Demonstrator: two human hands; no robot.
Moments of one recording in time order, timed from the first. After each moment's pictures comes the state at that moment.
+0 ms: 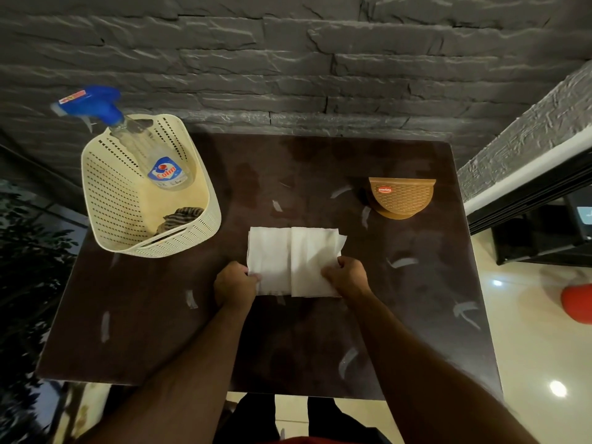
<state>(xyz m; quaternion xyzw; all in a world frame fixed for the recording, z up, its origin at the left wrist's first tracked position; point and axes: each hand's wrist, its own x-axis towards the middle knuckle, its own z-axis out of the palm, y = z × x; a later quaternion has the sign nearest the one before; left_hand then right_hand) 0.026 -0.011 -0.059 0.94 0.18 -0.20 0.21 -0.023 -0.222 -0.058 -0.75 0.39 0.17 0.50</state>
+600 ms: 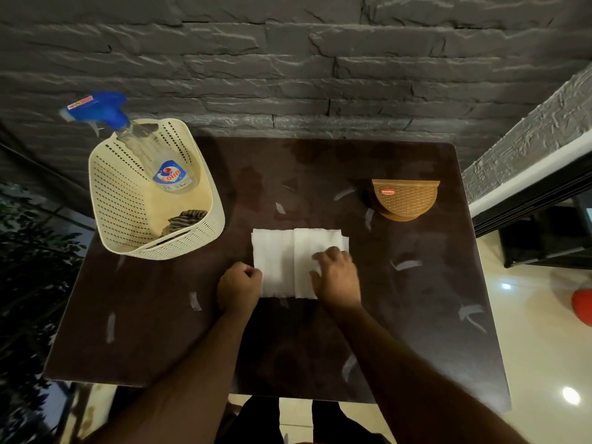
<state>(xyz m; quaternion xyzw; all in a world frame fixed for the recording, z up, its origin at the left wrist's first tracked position) 0.020 -0.013 -0.051 0.94 0.17 -0.14 0.26 -0.029 -0.197 -0.052 -0.97 0.10 0.05 0.21</state>
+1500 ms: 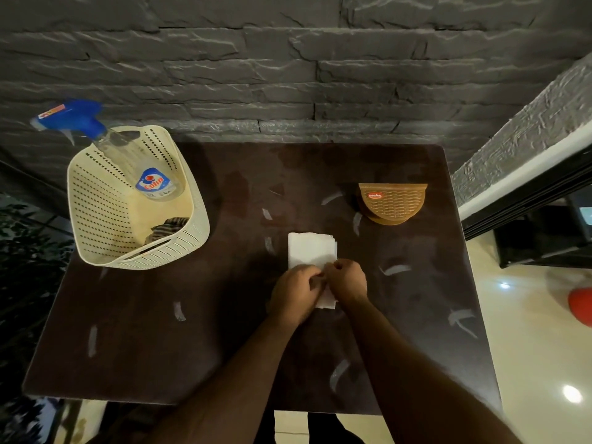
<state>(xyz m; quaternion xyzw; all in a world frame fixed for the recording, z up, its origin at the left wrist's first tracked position) -0.004 -0.120 -0.045 0.93 -0.13 -0.19 0.30 -0.016 -0.238 -0.059 -0.76 0.41 0.16 0.48</state>
